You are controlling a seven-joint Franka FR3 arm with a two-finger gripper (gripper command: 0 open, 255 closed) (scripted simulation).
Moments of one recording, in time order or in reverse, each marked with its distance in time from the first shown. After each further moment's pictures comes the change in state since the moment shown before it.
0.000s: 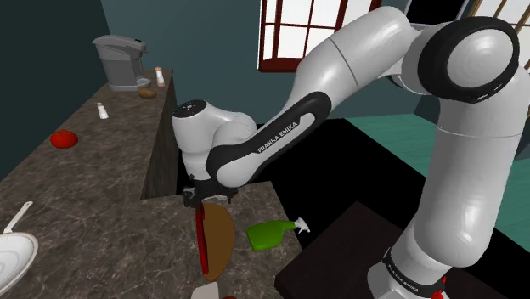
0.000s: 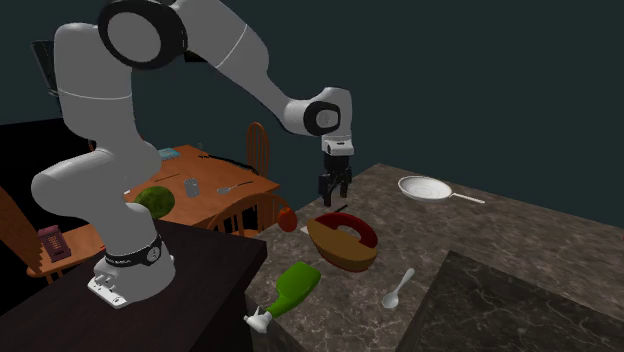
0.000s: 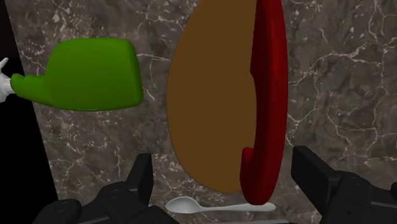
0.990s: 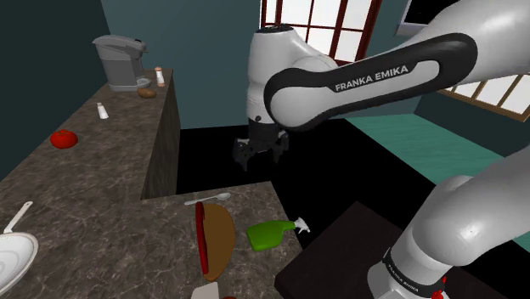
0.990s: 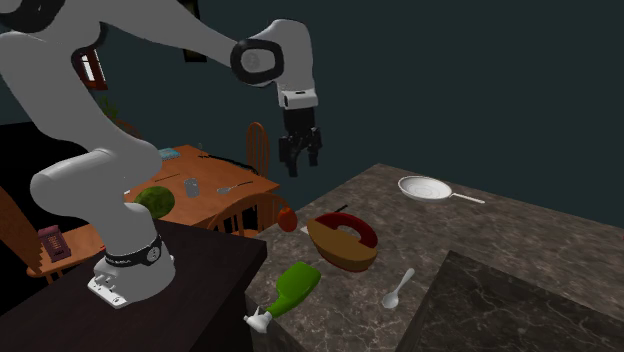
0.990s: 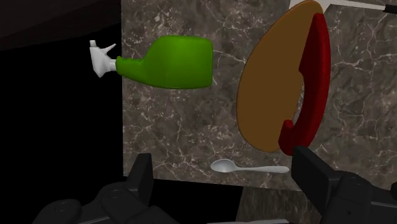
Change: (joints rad) arm -0.043 -0.684 -0.153 -0.309 0.484 -0.140 -0.598
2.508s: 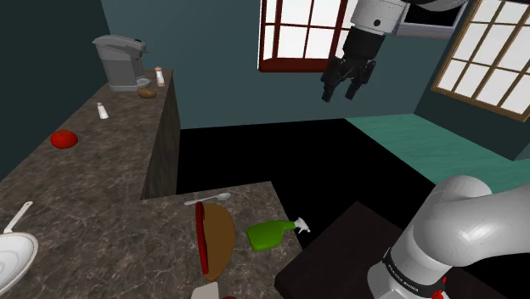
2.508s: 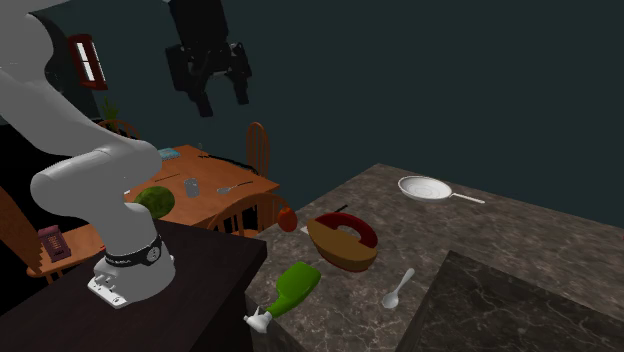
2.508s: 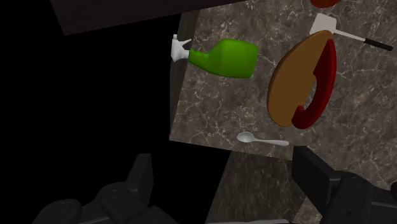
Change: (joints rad) arm 0.010 -0.419 -0.467 0.110 -0.032 -0.478 -0.526
